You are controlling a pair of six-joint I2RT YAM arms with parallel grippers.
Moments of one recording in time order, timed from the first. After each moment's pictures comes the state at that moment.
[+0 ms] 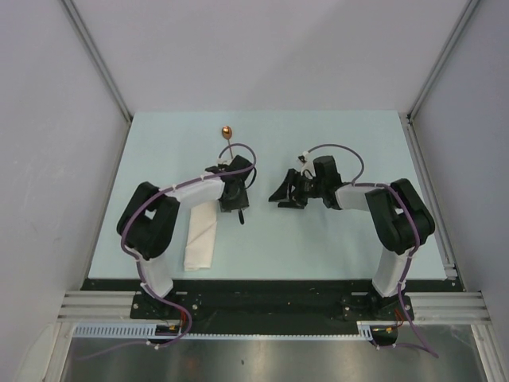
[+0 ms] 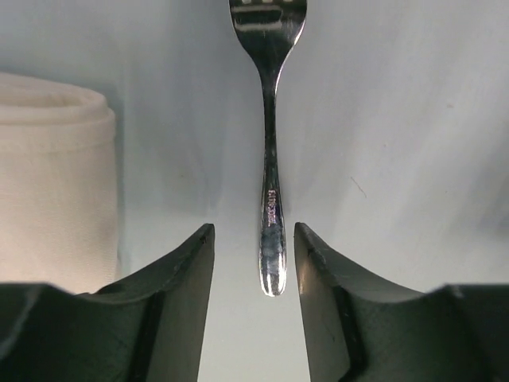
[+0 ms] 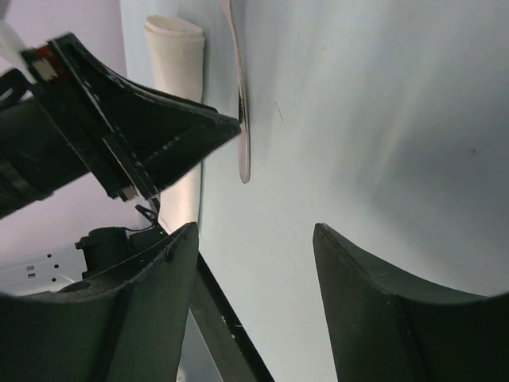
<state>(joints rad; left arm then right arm) -0.59 1.82 1.18 -0.58 -0.22 -0.76 0.40 1.84 0.92 0.28 -0.74 0.78</state>
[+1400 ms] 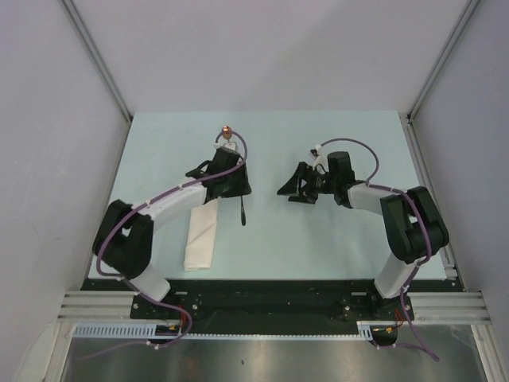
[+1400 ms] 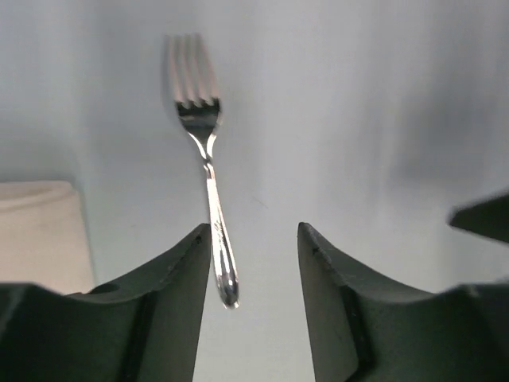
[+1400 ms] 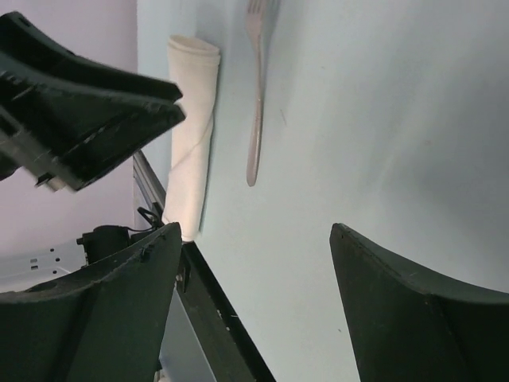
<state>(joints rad) -0.55 1.57 1.07 -0.33 -0.04 -0.59 0.32 1.73 0.88 0.24 -0.78 0.71</state>
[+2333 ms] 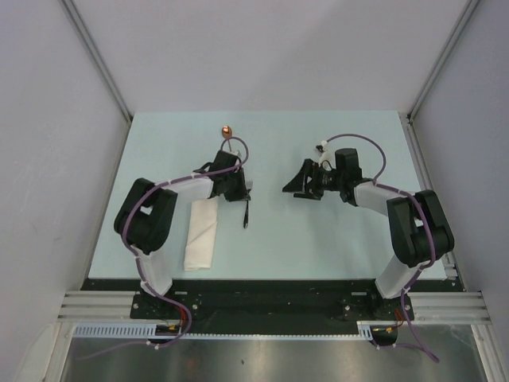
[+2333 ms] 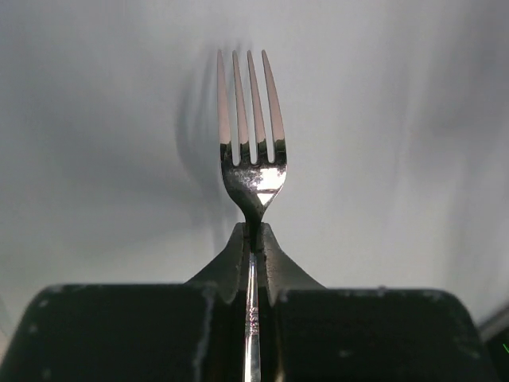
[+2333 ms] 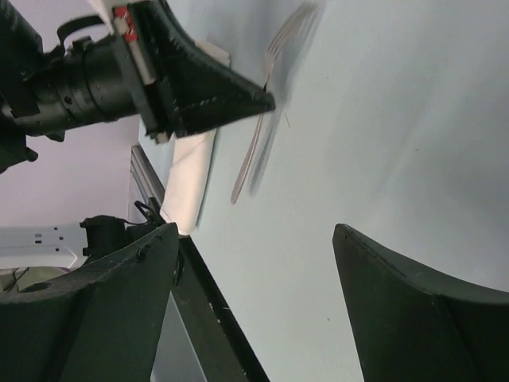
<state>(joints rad) -0.47 1.87 1.12 -0.18 0.14 -0.58 0.27 1.68 0.88 0.20 -0.82 0.63</state>
